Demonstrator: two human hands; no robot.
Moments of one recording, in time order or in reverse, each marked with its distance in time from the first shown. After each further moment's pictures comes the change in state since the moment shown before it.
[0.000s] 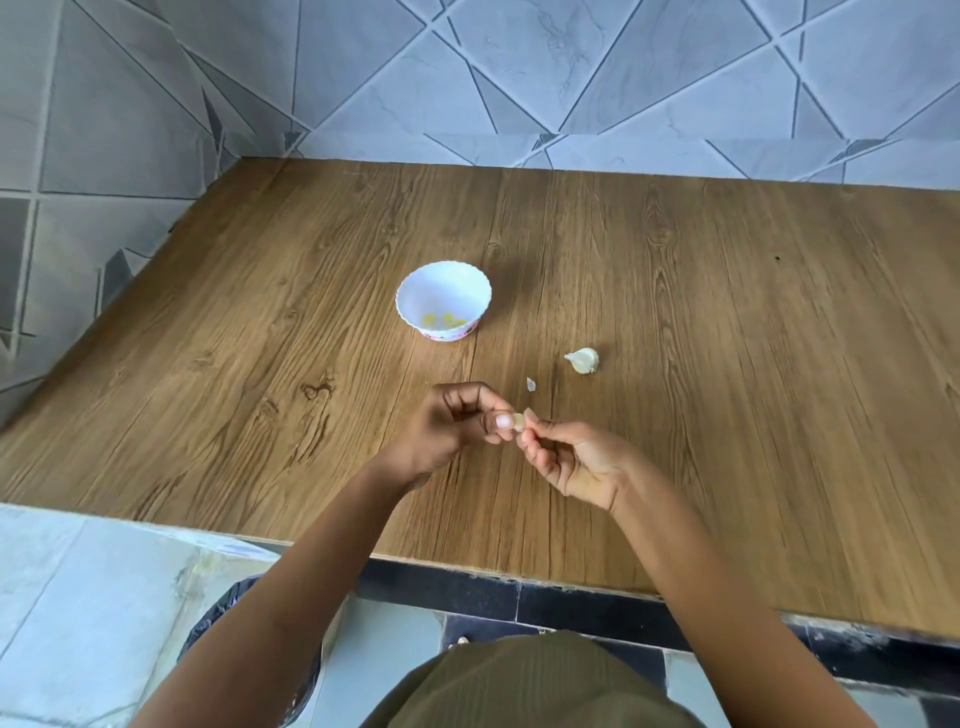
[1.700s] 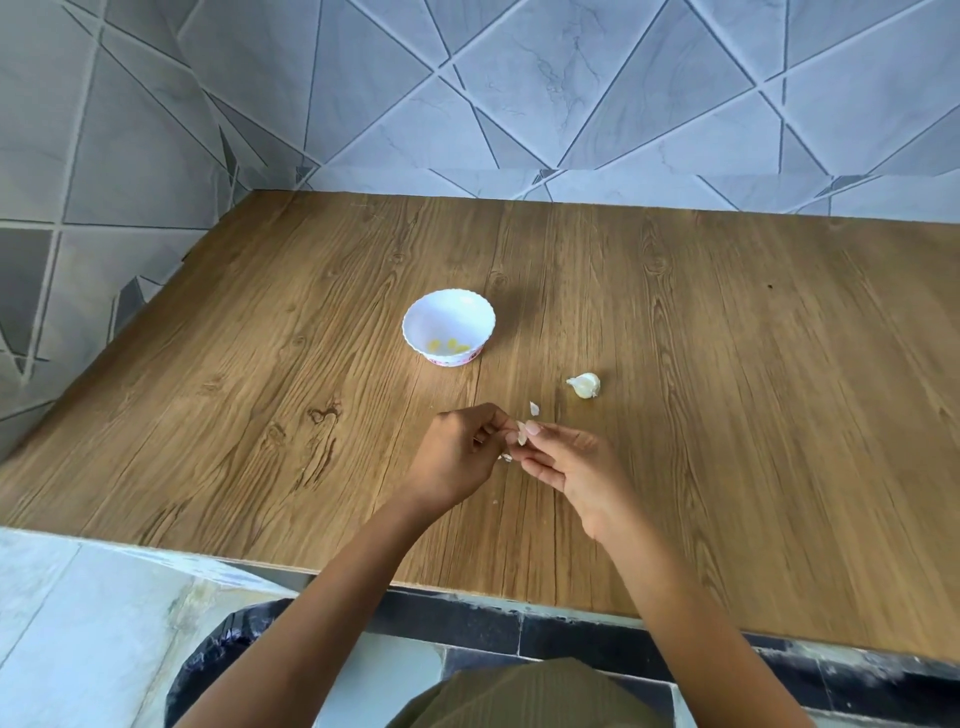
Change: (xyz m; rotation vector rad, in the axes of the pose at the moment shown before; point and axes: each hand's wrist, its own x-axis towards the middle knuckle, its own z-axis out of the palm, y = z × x) left_hand -0.001 0.004 0.012 0.657 0.255 0.174; right_hand 0.010 0.017 0.003 -0.287 0.227 -0.456
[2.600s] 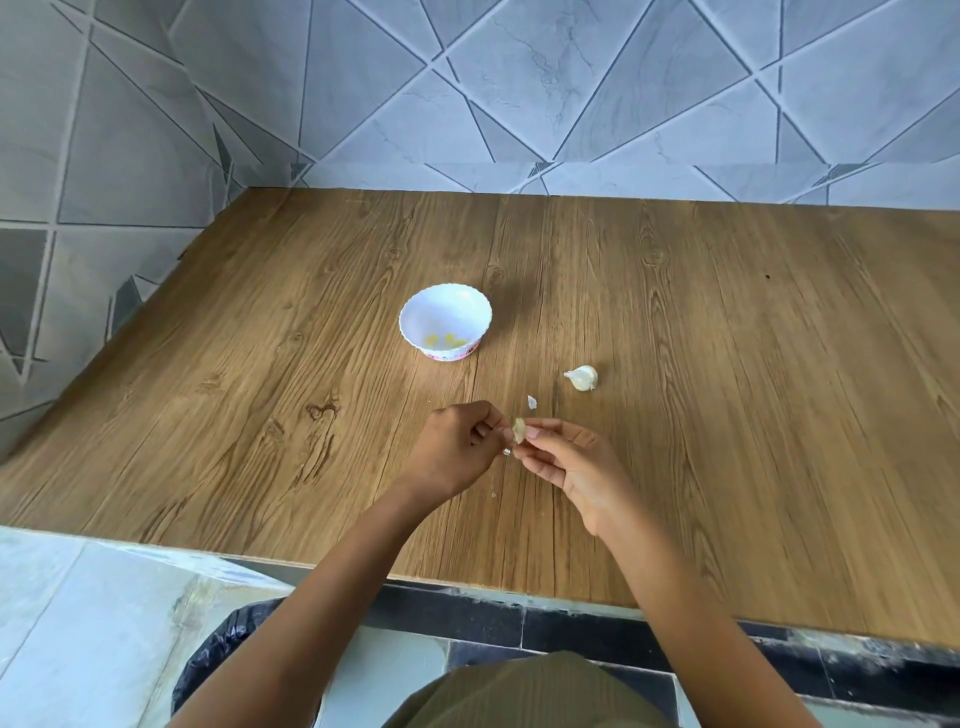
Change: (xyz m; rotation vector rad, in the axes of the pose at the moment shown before) left_hand -0.001 0.008 -0.002 0.013 -0.049 -0.148; right_hand -0.002 0.003 -0.007 0.037 -0.028 0.027
